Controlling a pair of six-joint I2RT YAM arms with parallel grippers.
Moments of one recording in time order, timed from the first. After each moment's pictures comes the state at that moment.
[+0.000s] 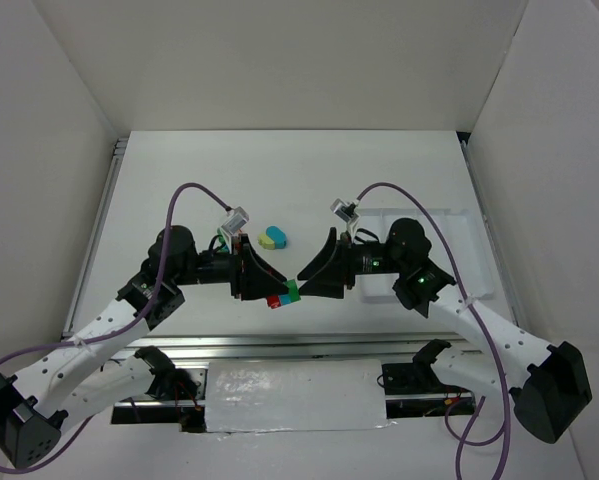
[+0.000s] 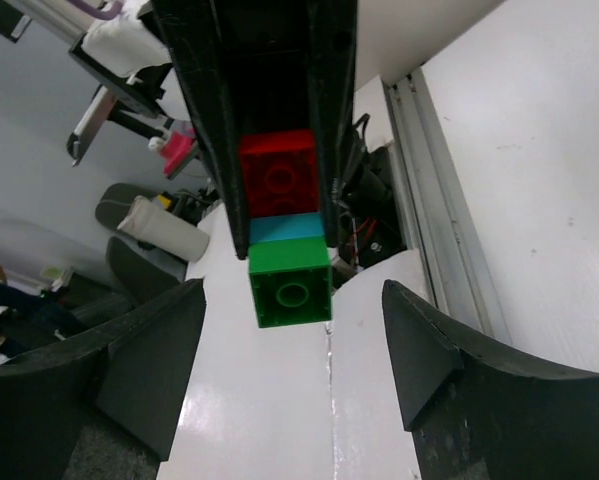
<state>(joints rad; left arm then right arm) -0.63 0.86 0.70 0.09 0.80 -0.66 0.62 0.96 0.64 0.34 -0.95 0.77</state>
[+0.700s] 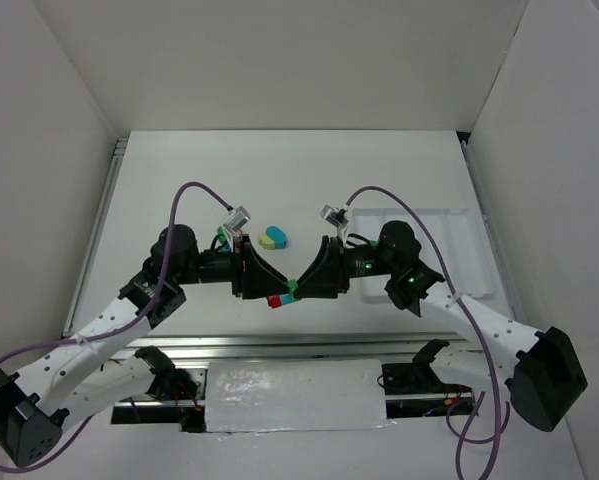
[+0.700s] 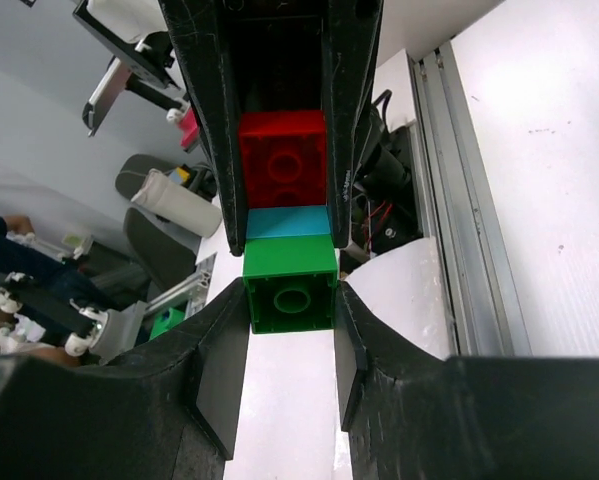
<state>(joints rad) -0.63 0.87 0.70 0.09 0.80 -0.69 0.66 1.03 0.62 0.45 -0.99 0.79</state>
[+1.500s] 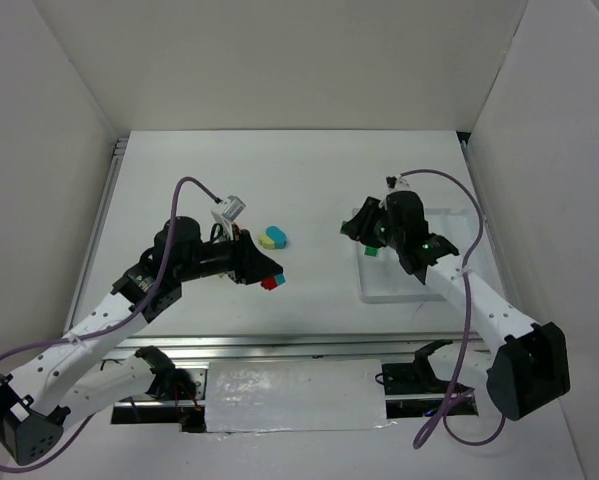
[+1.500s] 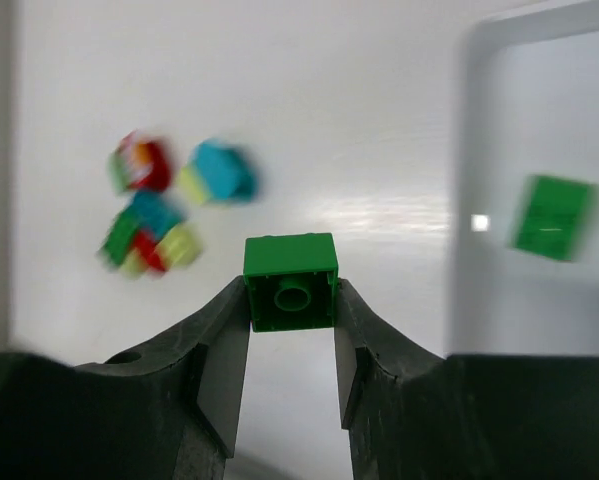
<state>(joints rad) -0.63 0.88 0.81 -0.18 0.50 -0.61 0.39 1.12 0.78 -0.16 -0.18 0.64</state>
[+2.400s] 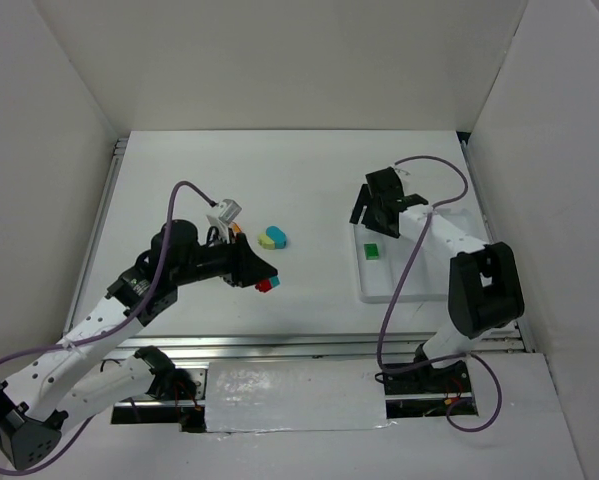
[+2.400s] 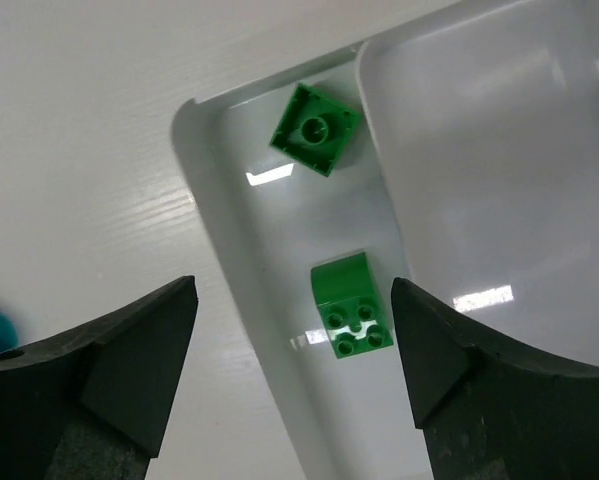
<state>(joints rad) -0.63 0.85 0.81 -0.29 0.40 -0.58 0.30 1.63 1.11 -0.43 0.27 0.60</state>
